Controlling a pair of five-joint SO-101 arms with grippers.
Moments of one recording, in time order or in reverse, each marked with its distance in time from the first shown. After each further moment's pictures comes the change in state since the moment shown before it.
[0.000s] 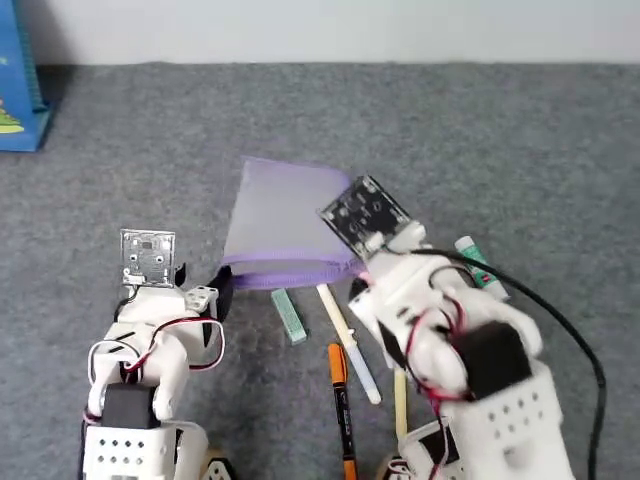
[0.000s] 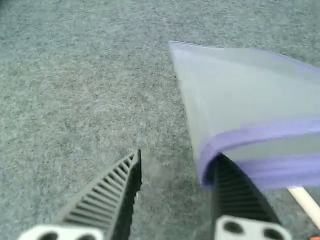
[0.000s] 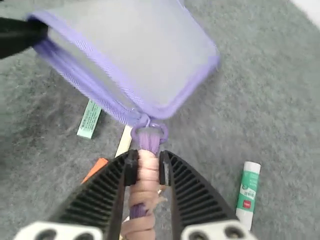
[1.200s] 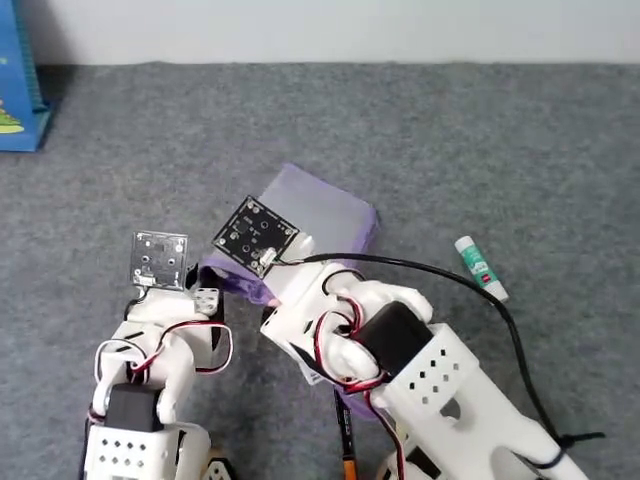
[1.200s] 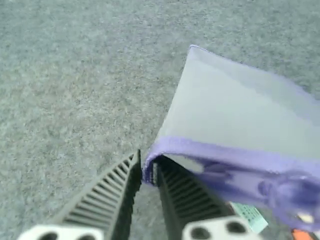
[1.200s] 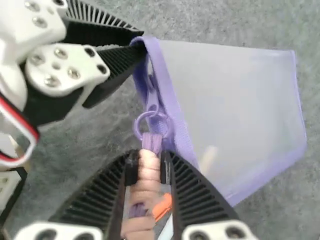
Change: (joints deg) left arm 3.2 -0.1 0.0 0.0 0.1; right arm -20.7 14.7 0.4 -10.6 -9.2
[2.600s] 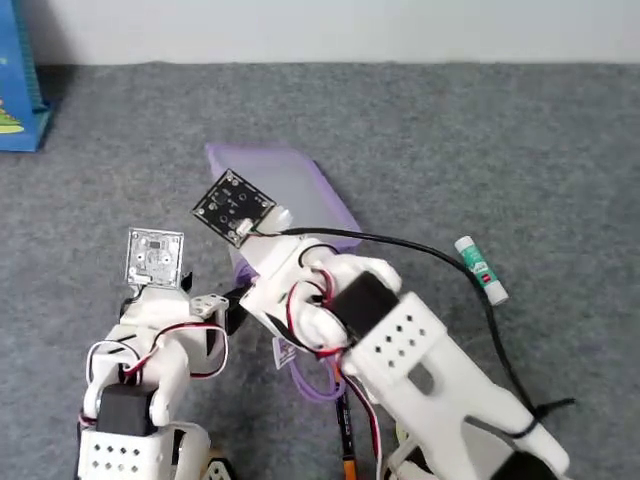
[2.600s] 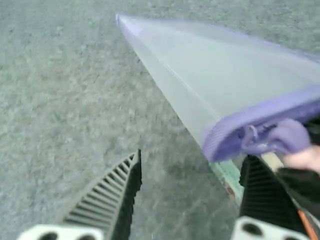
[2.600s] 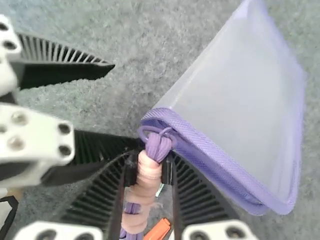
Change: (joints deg) left arm -0.2 0.1 -4.9 7.5 -0.3; right arm 0.5 10.2 -6.1 -5.5 -1.6
